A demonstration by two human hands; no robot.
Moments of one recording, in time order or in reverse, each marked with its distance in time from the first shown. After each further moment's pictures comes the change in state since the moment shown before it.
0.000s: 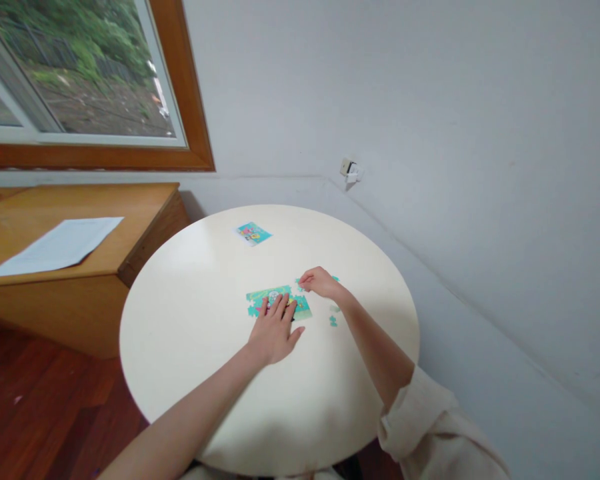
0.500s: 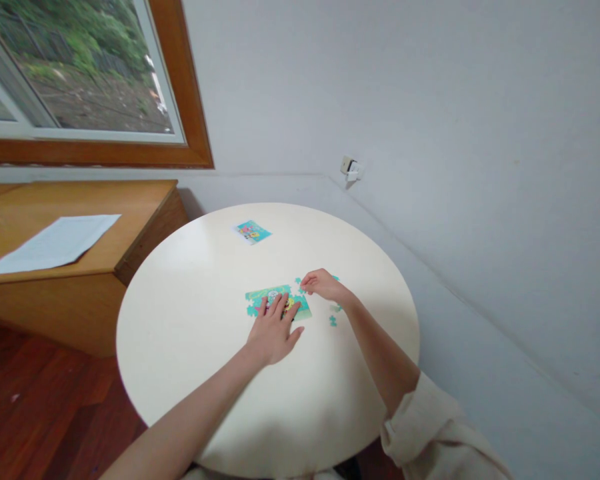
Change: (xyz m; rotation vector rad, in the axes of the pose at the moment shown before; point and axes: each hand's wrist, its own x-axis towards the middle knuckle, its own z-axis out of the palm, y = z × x) left_hand -0.002 0.002 -0.004 -0.029 -0.017 -0.003; right_hand -0.003 0.016 -0.002 0.148 -0.042 -0.026
